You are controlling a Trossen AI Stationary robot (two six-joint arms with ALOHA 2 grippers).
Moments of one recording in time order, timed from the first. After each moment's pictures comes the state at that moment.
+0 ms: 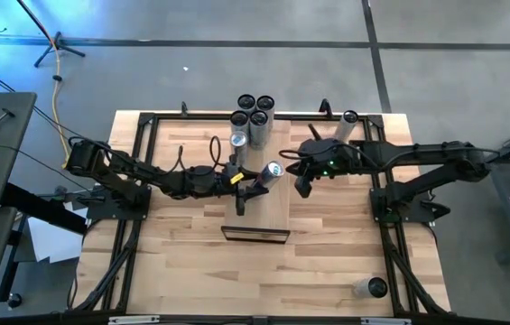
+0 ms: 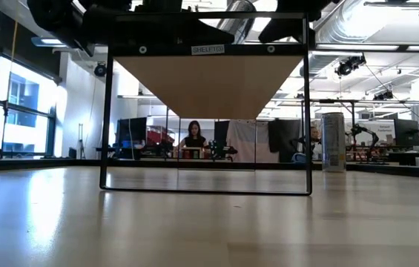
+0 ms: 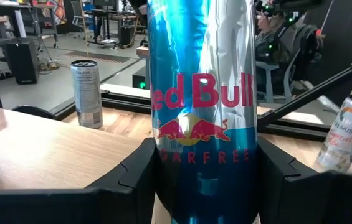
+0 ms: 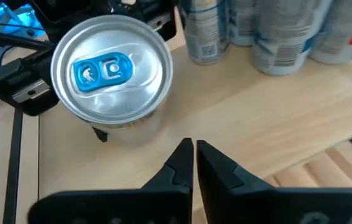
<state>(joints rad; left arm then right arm) -0.06 1.57 0.68 0.82 -0.24 -0.10 -0.02 1.24 1.10 -0.51 0.16 0.42</state>
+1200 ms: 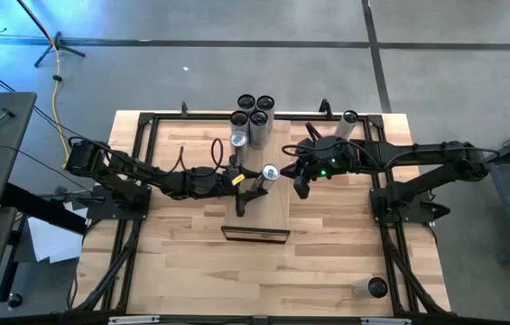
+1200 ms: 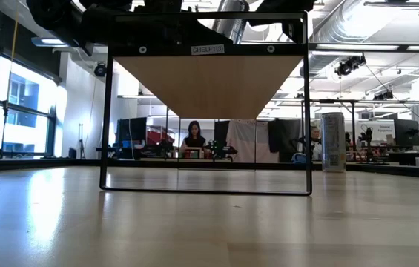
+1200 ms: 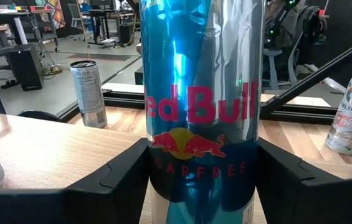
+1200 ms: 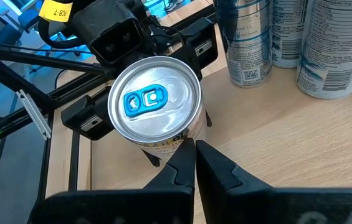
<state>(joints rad) -0.06 1.57 0.69 0.78 -0.25 -0.03 -0.02 1.25 1.10 -0.38 0.05 0.45</state>
